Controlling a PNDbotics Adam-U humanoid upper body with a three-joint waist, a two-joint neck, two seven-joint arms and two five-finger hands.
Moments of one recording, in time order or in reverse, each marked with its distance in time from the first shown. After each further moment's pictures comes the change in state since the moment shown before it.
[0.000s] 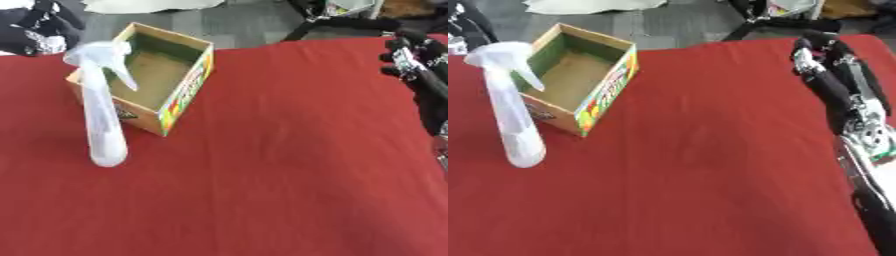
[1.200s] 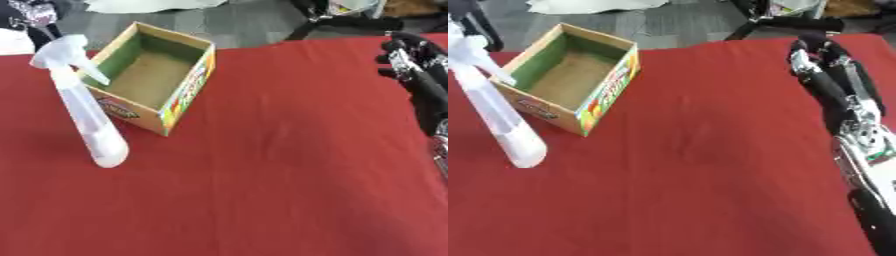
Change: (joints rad) left arm -0.002 0.017 0.034 -0.098 0.136 0.030 -0.013; right arm 0.010 0.000 0.000 0.006 0.000 -0.001 0.001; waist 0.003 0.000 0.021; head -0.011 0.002
